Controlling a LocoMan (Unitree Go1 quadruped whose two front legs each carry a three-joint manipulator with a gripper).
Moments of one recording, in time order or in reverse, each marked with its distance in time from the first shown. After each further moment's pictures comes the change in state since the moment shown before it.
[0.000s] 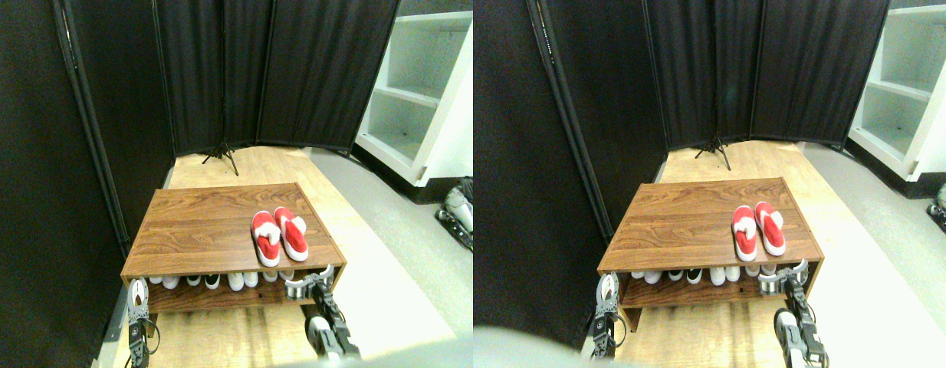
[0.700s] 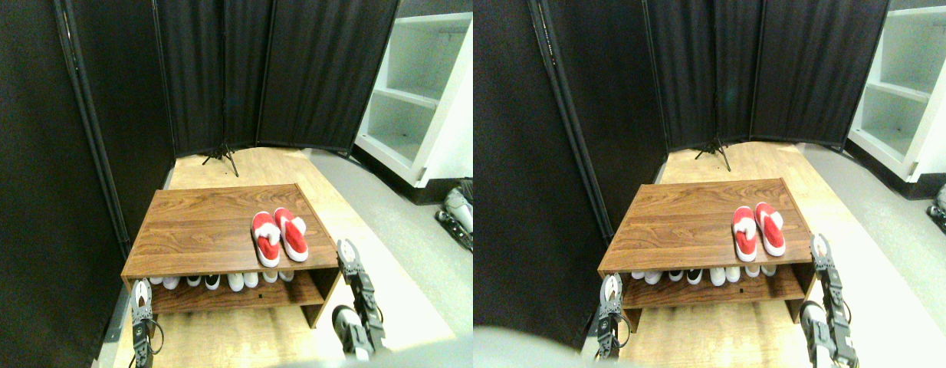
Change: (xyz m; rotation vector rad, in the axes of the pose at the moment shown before) right arm -0.024 0.051 0.082 -0.252 -0.472 0.140; left arm -0.004 0.003 -0.005 -0.019 0.000 0.023
